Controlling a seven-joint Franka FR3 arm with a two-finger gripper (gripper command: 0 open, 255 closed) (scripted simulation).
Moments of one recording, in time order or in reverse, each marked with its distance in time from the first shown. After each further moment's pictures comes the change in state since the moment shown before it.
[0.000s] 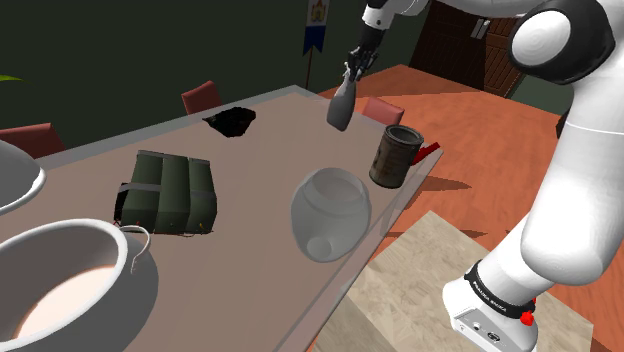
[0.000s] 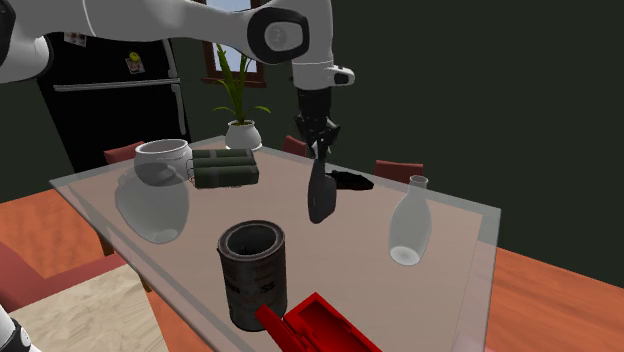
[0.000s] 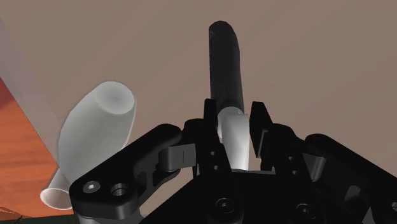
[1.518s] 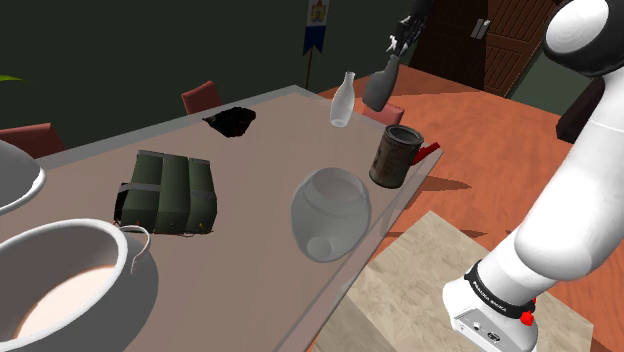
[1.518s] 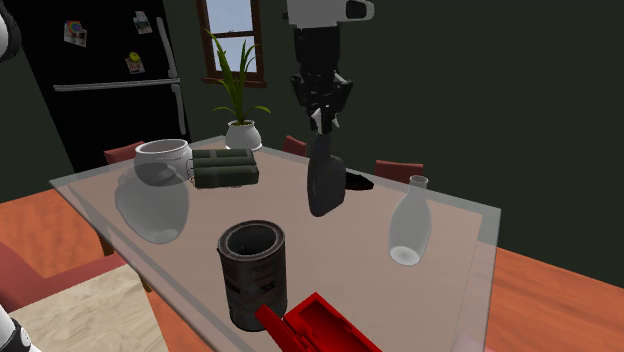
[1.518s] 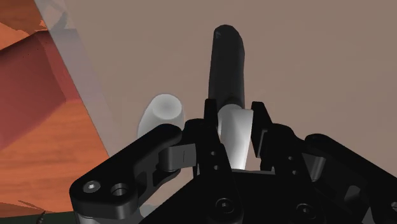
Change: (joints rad) arm -0.117 -0.126 -0.069 0.089 -0.008 -0.228 -0.157
